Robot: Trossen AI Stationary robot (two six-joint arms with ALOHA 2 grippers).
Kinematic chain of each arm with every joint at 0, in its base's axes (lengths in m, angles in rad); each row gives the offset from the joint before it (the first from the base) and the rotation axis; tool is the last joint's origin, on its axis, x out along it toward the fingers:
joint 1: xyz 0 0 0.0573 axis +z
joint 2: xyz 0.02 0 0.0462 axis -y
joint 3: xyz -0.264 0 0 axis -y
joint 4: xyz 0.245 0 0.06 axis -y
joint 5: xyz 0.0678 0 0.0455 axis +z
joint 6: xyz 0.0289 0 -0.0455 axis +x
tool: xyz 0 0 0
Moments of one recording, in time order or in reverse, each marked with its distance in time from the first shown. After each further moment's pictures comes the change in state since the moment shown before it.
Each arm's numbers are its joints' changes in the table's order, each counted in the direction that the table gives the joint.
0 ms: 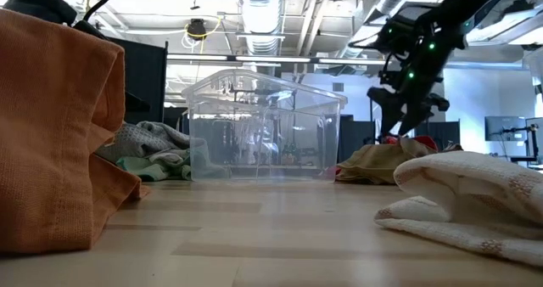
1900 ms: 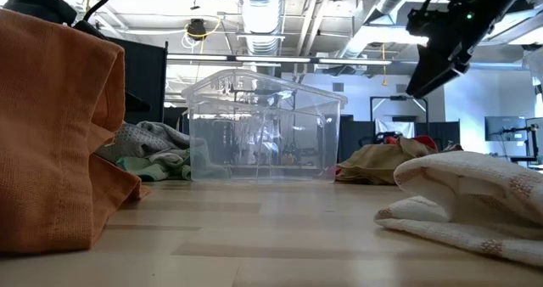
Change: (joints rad) left arm 0.000 0.000 0.000 0.000 0.000 0.000; right arm 0.481 0.374 0.000 -0.322 -0.038 -0.054
